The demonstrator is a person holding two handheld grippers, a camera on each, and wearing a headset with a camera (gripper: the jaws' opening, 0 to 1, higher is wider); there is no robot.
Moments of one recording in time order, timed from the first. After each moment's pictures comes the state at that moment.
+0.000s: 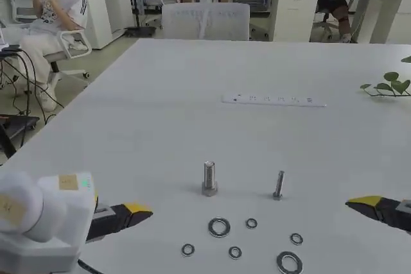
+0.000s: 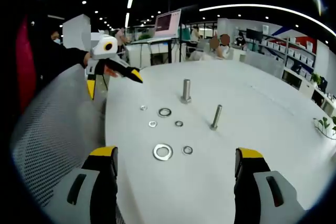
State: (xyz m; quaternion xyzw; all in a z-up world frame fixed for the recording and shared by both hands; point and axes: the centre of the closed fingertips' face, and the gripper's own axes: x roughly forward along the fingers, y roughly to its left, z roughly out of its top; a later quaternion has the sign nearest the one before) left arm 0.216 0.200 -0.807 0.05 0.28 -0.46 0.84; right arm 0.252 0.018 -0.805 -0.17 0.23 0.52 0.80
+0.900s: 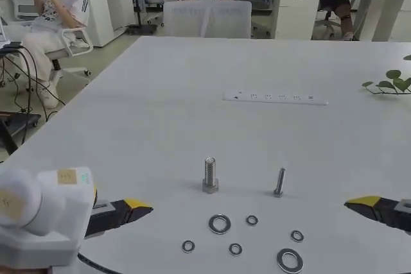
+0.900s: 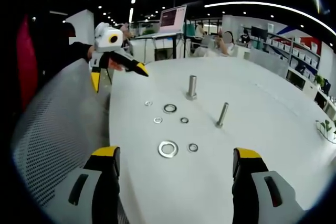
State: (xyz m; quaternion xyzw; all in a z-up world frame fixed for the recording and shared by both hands) left arm 0.216 0.198 -0.804 0.05 0.28 -0.45 0.85; right arm 0.254 0.017 -0.808 -0.17 0.24 0.53 0.80
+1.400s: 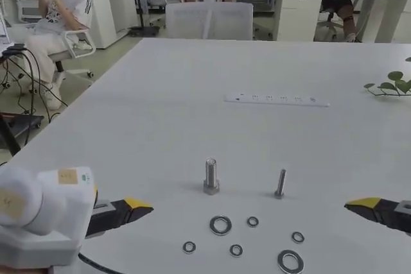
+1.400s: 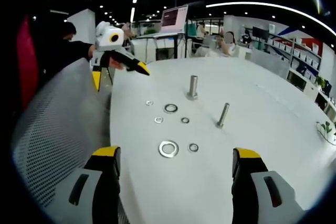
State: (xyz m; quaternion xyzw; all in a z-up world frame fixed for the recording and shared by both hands) left arm 0.216 0.197 -0.802 0.05 0.27 -0.45 0.85; right arm 0.253 0.016 -0.807 -0.17 0.24 0.53 0.79
